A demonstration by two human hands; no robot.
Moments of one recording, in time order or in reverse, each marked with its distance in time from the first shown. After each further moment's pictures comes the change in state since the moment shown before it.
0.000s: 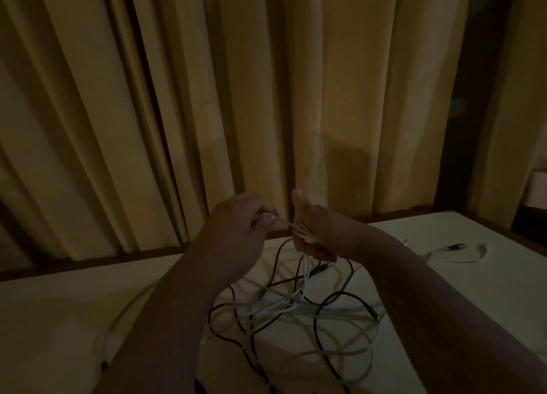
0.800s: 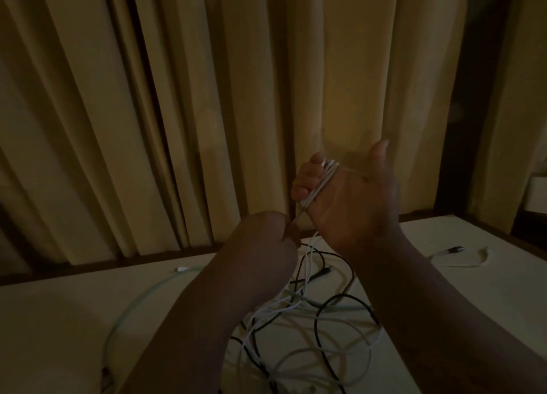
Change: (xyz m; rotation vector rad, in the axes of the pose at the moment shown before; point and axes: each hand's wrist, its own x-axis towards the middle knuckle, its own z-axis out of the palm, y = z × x) left_hand -0.007 0.035 0.004 -0.046 -0.171 -0.250; right_hand -0.022 -0.046 0.004 1.496 -0.028 -0.500
